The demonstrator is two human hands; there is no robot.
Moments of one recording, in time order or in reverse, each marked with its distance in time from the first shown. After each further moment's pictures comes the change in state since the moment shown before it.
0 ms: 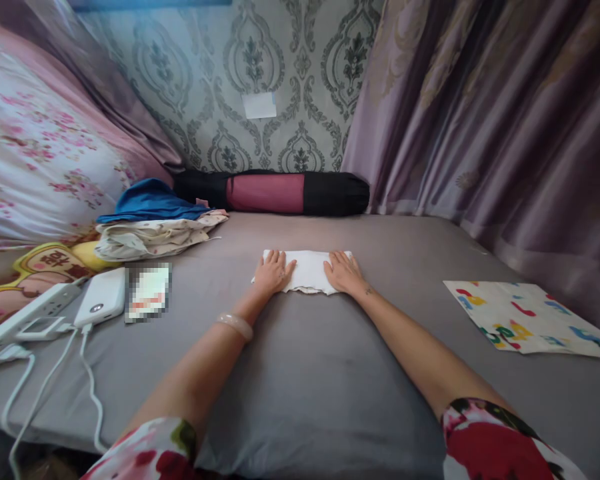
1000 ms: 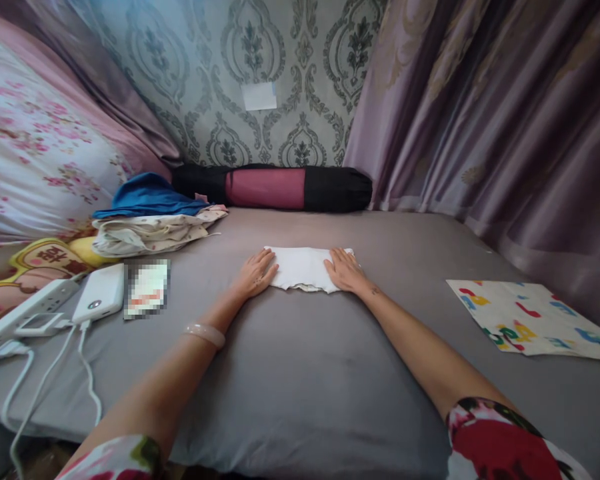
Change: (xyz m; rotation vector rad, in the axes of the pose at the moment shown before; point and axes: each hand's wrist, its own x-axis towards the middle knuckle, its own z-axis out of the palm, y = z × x) left_hand -0.021 -0.055 -0.004 -0.164 0.084 0.209; right_hand 0.005 0.014 0.006 0.026 -0.053 -0.080
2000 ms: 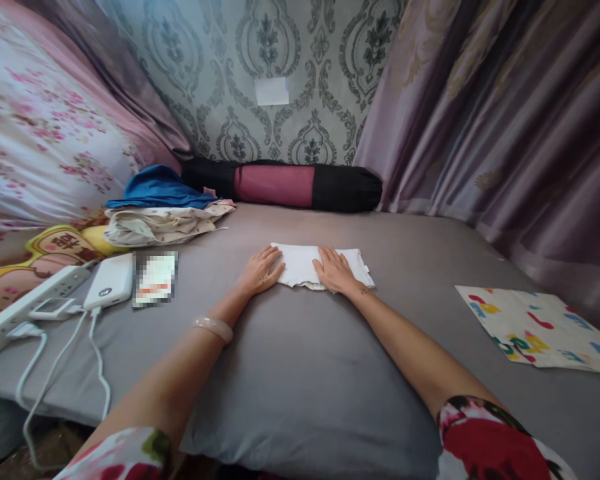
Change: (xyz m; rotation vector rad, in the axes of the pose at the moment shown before) left_hand -0.003 -0.001 0.002 -0.039 0.099 0.030; right_hand 0.005 -0.047 -0.001 0.076 -0.014 -0.035
